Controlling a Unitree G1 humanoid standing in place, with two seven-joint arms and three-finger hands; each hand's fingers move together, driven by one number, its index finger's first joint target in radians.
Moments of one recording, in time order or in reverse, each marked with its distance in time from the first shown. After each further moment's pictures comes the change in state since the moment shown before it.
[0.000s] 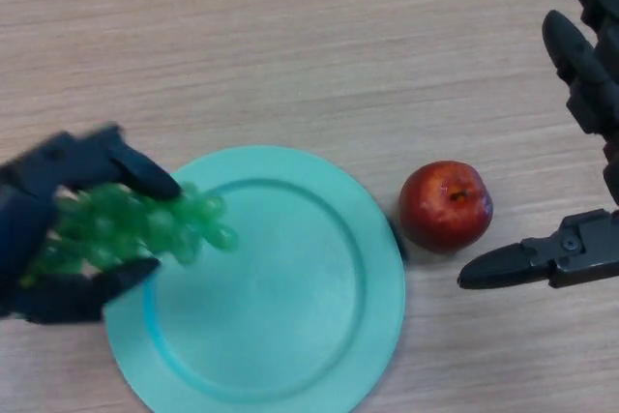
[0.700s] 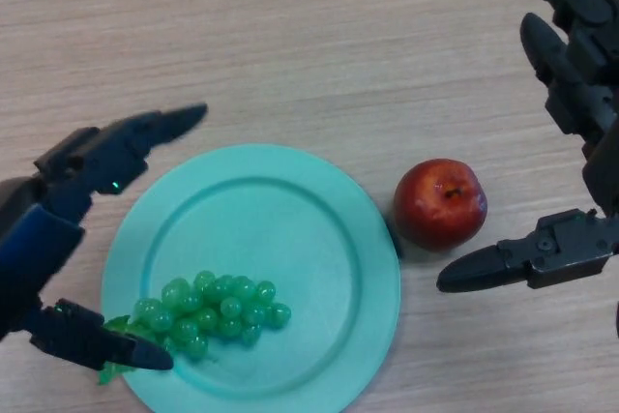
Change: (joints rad) left arm -0.004 -0.015 0.010 -0.038 -0.127 0.019 -0.076; right arm -0.032 0.000 0.062 0.000 -0.044 0.045 -0.001
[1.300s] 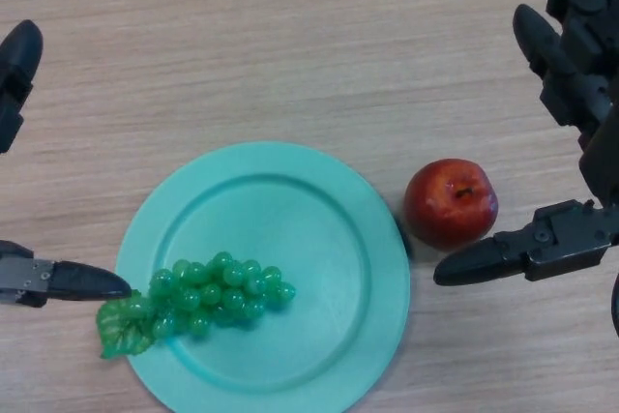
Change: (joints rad) left arm -0.068 0.023 0.158 -0.115 -0.753 0.548 0.343; right arm -0.038 -0.005 0.007 -0.013 -0.023 0.046 0.001
